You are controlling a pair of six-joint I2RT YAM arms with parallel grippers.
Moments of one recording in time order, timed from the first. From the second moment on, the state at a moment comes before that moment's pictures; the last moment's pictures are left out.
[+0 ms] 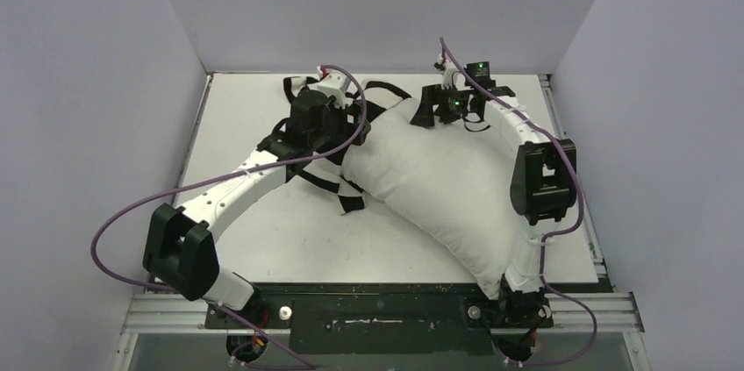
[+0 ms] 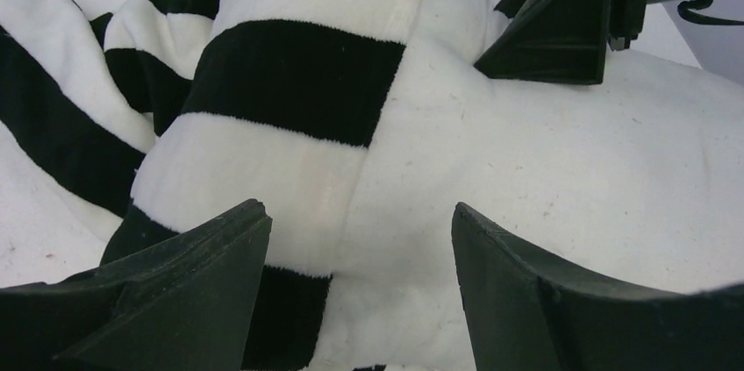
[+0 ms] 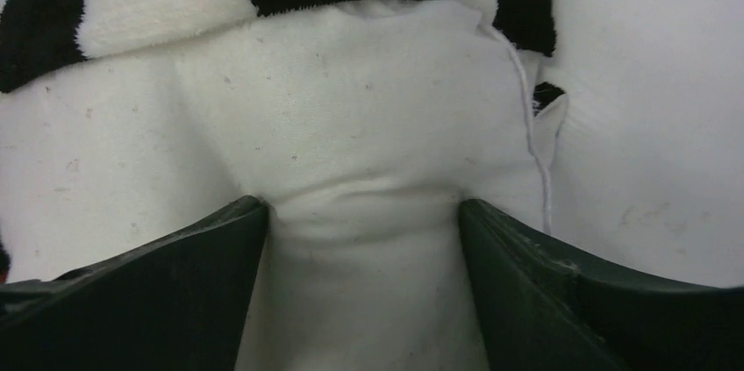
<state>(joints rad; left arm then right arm) -0.55 1.46 1.18 -0.10 0.01 -0.29 0.16 1.99 1.65 -0.46 -0.66 -0.03</state>
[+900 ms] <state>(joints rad) -0.78 1.70 1.36 -0.07 -0.31 0.03 0.30 1.58 1.03 0.16 -0.66 0.43</state>
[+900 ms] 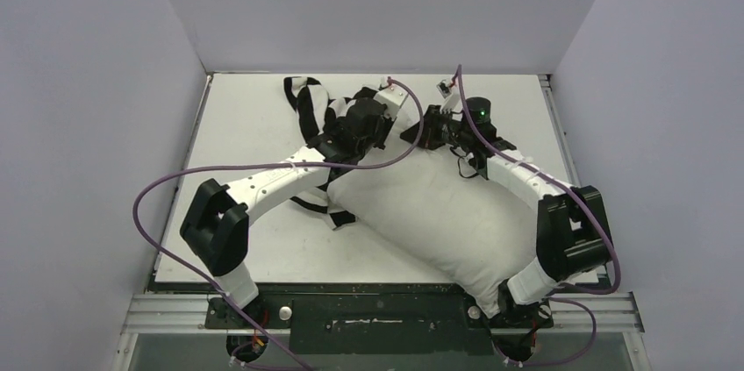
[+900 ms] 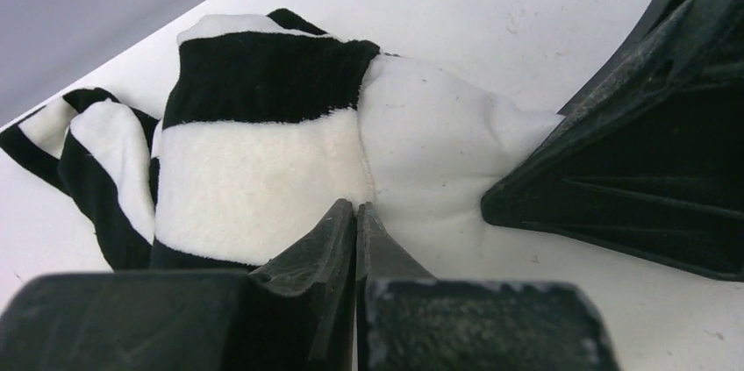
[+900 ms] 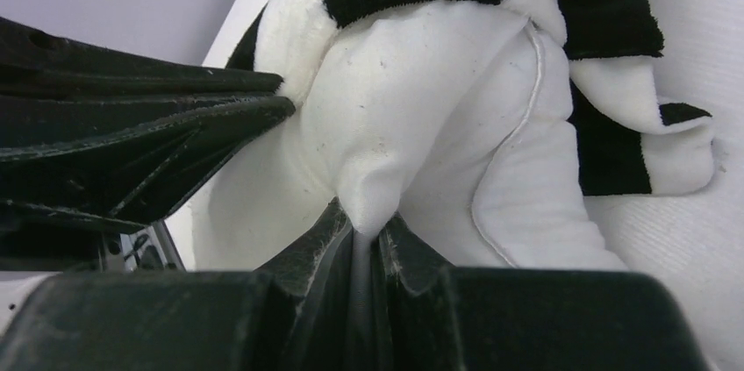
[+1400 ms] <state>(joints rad) -0.86 1.49 1.19 0.28 -0.04 -0.31 0.35 1.49 0.84 0.43 -0.47 0.68</state>
